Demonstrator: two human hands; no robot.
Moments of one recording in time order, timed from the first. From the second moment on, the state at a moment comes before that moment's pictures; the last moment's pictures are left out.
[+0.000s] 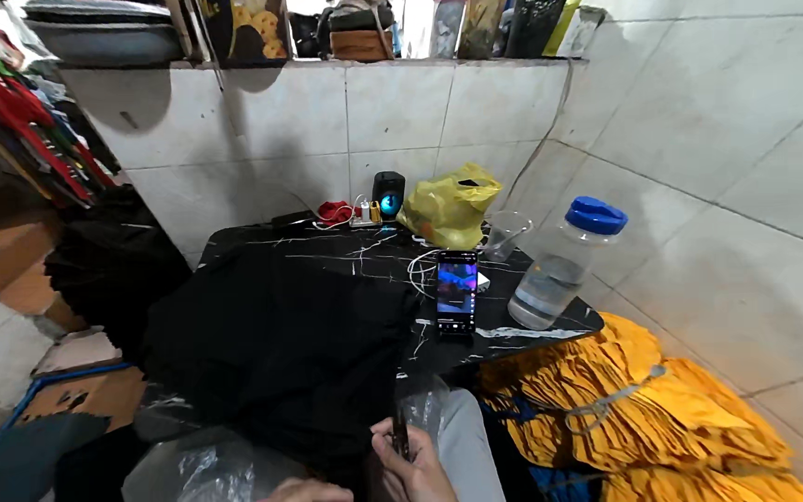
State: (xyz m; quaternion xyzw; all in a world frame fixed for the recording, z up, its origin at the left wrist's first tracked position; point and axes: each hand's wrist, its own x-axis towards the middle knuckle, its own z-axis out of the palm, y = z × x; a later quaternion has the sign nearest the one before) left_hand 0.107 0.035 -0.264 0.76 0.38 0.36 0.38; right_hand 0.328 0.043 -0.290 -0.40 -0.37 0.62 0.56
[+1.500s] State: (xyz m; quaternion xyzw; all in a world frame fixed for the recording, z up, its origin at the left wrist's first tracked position) left_hand 0.130 0.046 -0.274 0.66 0.37 0.54 0.37; right_hand 0.302 0.033 -0.290 -0.40 -0.66 0.25 0.58
